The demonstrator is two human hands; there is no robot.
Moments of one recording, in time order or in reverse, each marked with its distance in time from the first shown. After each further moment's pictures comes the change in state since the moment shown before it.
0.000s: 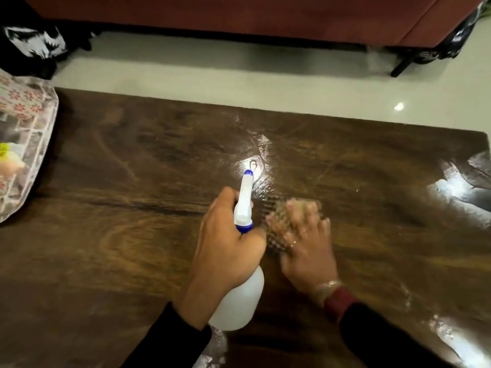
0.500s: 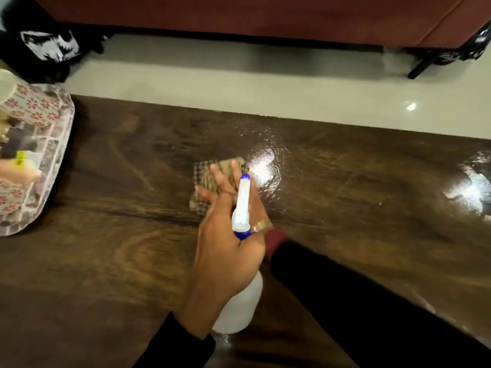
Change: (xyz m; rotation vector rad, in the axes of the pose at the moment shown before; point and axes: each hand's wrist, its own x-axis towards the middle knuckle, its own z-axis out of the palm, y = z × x) left_hand 0.021 -0.008 -0.024 -0.085 0.066 0.036; right_hand 0.170 -0.091 0.047 -0.045 -0.105 -0.155
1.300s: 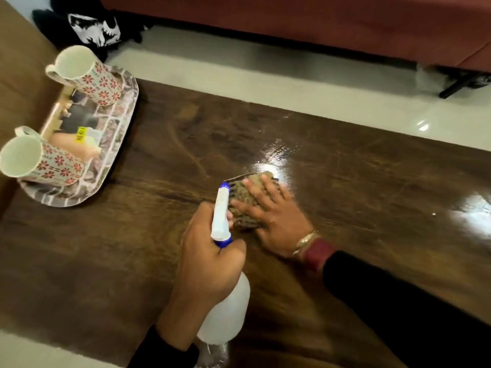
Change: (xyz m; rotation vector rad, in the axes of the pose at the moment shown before) left_hand -0.018 -0.073 -0.108 -0.015 0.140 -0.083; right_hand -0.017 -0.037 -0.001 -0.010 -0.141 -0.230
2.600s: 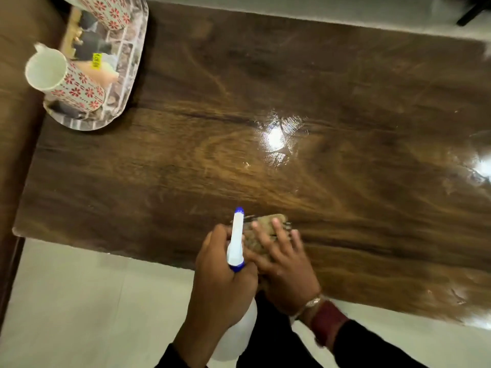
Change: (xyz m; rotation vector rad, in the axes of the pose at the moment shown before) left_hand -0.167 -0.116 -0.045 -0.010 -0.143 -0.123; right_hand -0.190 -0.215 0.108 -0.020 0.105 0.168
